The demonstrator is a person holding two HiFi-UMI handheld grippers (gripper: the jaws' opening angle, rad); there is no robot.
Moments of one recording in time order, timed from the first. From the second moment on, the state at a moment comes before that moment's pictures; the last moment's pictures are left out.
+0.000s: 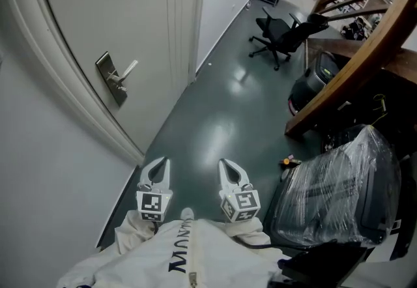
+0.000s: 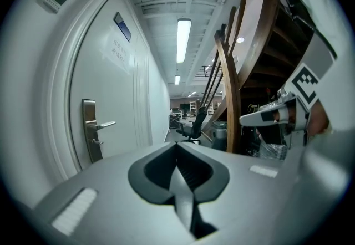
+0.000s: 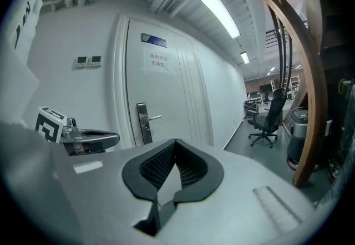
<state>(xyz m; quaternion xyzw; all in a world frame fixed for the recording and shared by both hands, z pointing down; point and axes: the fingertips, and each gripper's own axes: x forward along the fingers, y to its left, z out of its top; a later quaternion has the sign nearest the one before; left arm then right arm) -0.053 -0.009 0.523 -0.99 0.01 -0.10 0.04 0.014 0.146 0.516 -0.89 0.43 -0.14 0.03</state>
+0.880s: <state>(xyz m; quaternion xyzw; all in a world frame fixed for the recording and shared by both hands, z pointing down) 0.059 -0.059 0.533 -0.99 0.05 -0.11 0.04 0.138 0.096 0.531 -0.87 0.47 -0.16 0.03</state>
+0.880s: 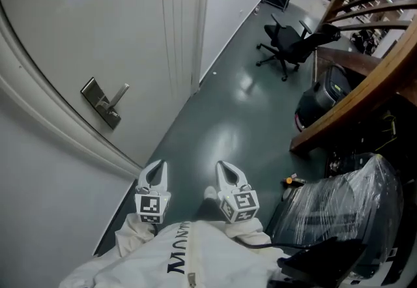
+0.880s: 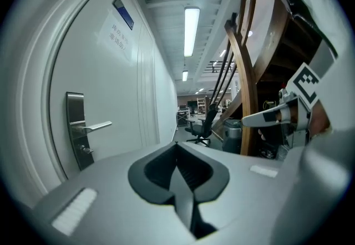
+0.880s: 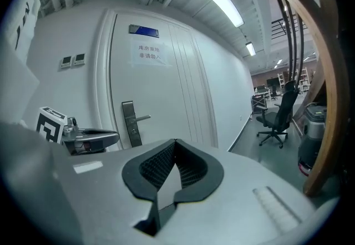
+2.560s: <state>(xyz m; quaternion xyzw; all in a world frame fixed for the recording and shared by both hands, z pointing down) 0.035 -0.229 0.518 -0.87 0.49 -0.12 0.02 0.223 -0.166 0.527 -0.62 0.77 -0.15 -0.04</state>
